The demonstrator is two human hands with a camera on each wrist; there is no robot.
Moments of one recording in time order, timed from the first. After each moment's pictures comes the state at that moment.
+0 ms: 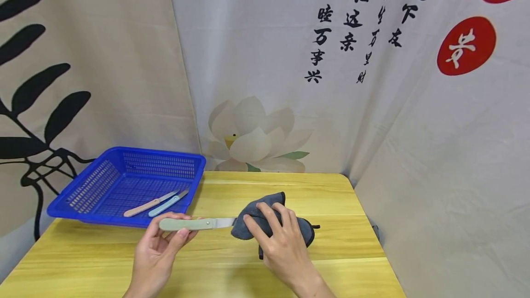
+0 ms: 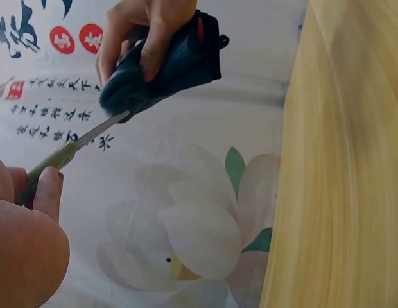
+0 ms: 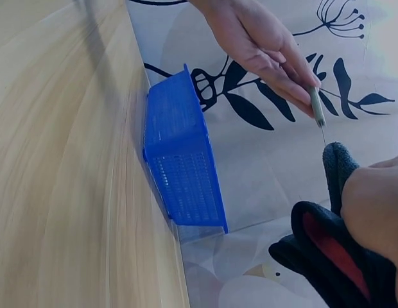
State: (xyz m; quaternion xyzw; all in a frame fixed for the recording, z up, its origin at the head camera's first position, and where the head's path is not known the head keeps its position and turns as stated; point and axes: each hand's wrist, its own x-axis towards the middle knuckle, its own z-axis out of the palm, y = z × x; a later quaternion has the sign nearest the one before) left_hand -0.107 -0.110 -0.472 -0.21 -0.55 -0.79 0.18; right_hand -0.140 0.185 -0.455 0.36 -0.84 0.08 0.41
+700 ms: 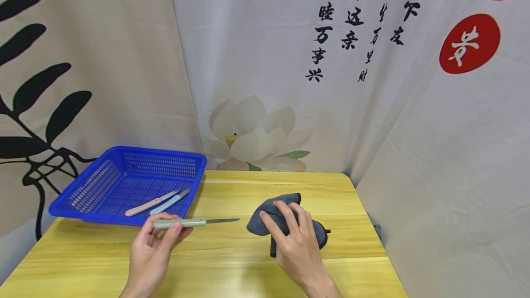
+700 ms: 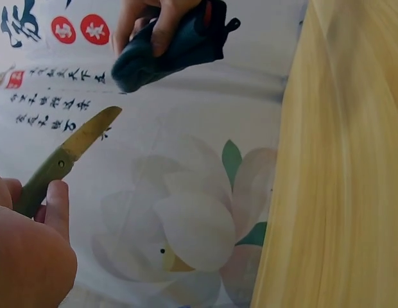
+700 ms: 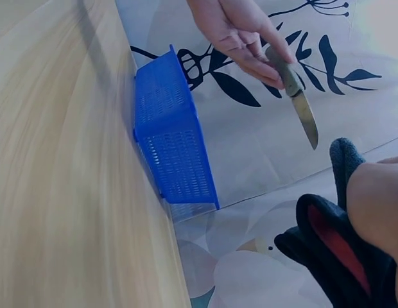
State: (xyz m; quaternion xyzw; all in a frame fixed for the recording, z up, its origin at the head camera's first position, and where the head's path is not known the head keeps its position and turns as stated) left_hand -0.108 -0.113 -0.468 -0.04 -0.56 -0.81 0.18; right_hand -0.138 0.204 -0.459 0.32 -0.84 0.12 0.43
